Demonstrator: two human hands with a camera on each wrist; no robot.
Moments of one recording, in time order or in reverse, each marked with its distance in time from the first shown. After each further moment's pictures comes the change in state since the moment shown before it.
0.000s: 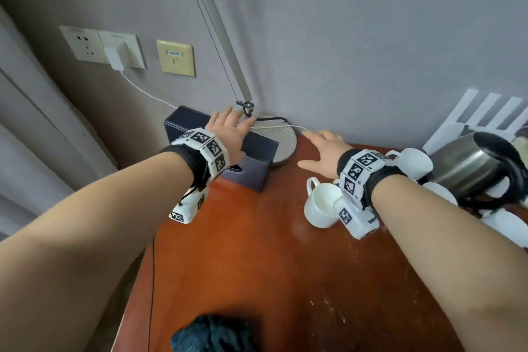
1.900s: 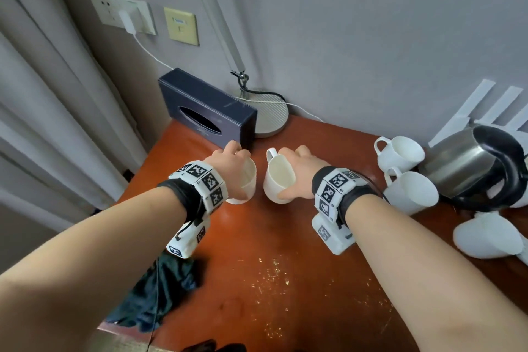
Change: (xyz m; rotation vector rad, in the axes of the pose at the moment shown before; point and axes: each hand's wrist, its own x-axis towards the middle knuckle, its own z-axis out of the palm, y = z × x) left_hand -0.090 0.138 0.040 -0.192 -0.216 -0.240; right_hand -0.059 0.062 0.050 -0.029 -0.206 -0.253
